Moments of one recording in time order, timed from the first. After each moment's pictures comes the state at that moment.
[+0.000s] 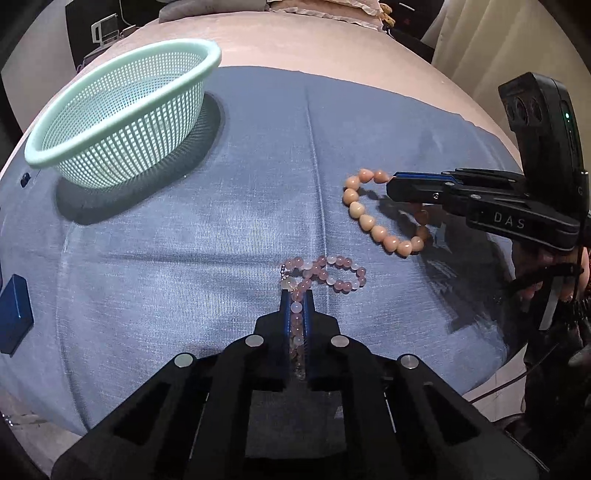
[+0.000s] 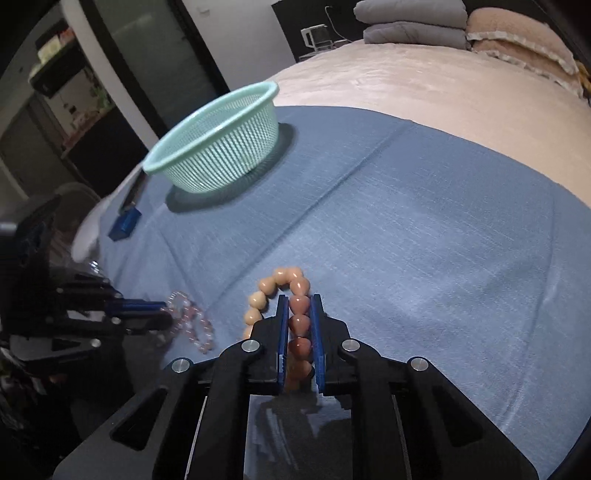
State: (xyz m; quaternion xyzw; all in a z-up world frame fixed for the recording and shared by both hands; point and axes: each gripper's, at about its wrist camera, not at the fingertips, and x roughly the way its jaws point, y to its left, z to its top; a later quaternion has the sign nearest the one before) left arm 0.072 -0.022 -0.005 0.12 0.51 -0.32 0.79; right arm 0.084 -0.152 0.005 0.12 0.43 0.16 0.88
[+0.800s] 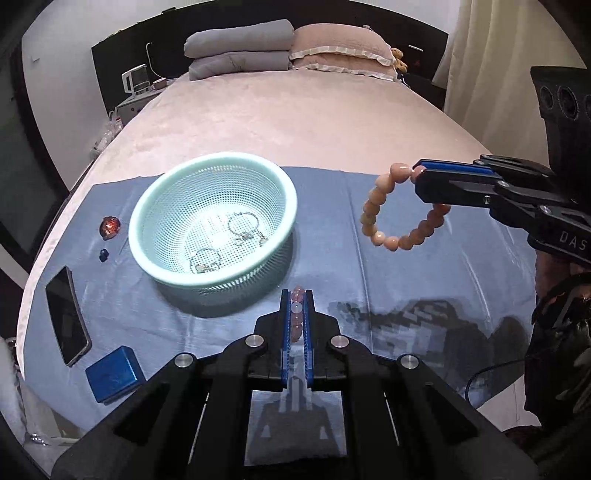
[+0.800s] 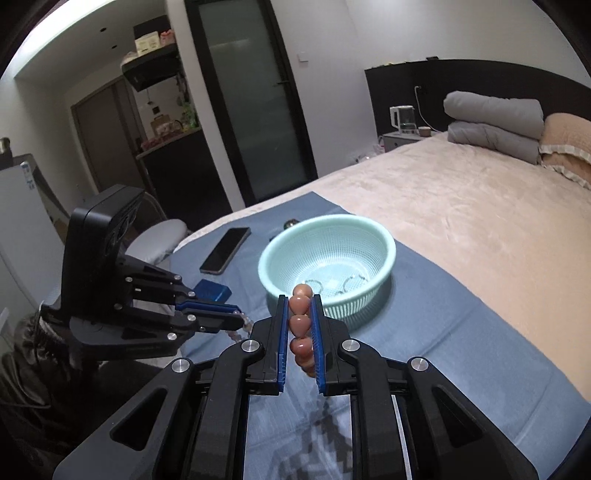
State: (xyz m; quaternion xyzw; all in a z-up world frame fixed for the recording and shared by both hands) left arm 0.106 0.020 0.119 0.12 0.42 -0.28 0.85; right arm 0.106 -0.093 0.161 0.04 0.30 0.28 0.91
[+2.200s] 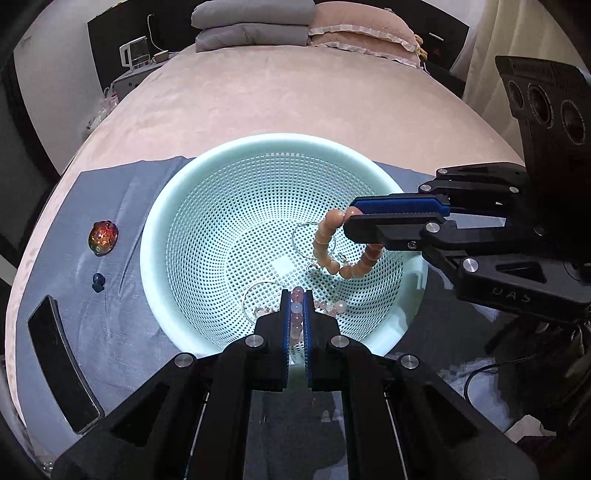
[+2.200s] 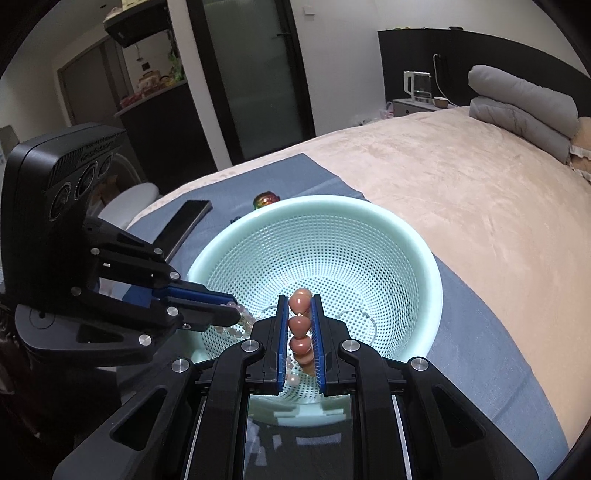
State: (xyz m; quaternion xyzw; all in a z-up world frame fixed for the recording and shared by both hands) left arm 0.229 0.044 0.057 0.12 0.47 -0.28 0.83; right arm 0.263 -0.027 0.079 -0.02 0.38 0.26 0.89
